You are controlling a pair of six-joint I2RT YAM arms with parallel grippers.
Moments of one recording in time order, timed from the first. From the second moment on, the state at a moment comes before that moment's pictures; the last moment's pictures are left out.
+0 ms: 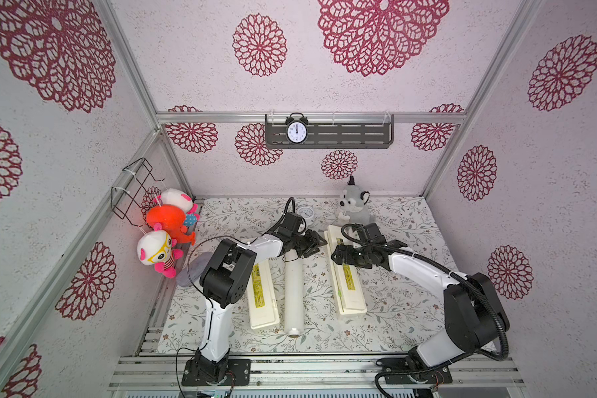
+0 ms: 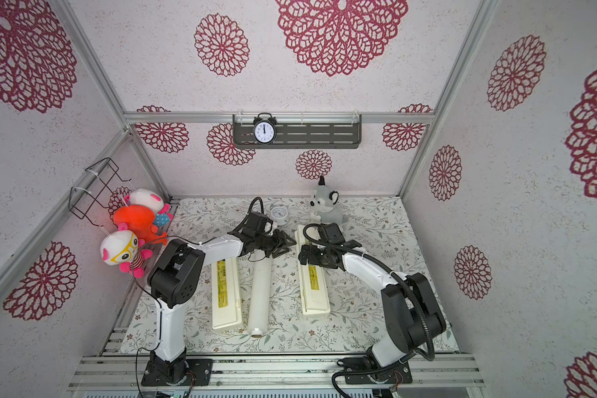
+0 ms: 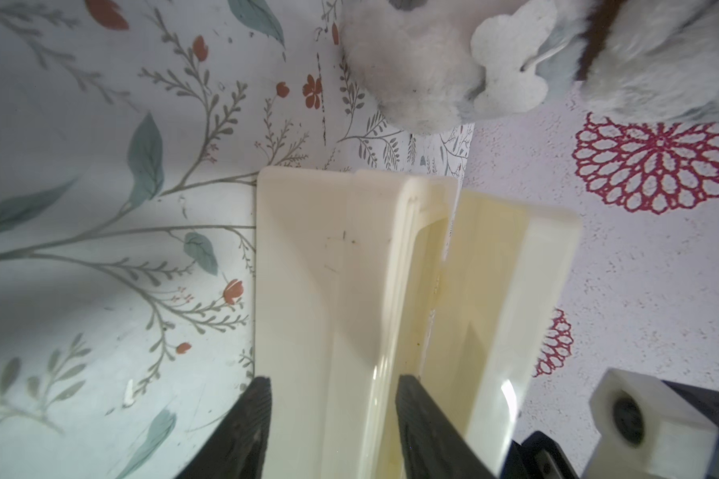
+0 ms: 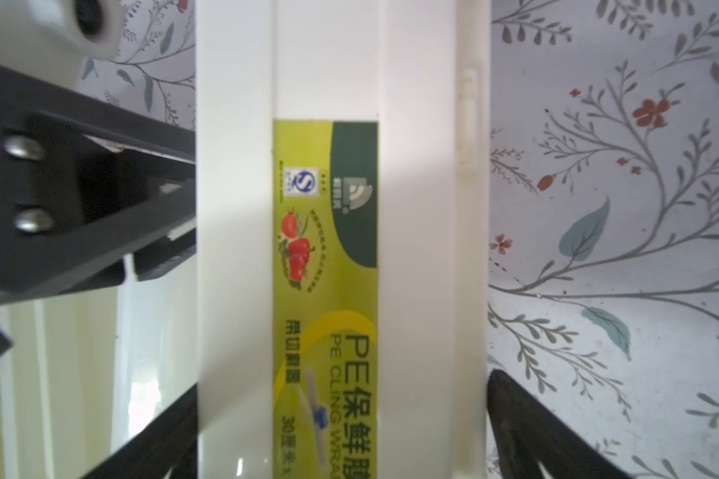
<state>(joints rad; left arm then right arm) -0.52 2.11 1.38 -0.02 0.58 -1.04 0.47 1.55 1.03 -0.42 -0.21 0.50</state>
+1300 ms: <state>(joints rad) -0.55 2.15 1.48 -0.02 0.62 -1.03 0.18 1.33 0.89 -0.44 -0.43 0.45</state>
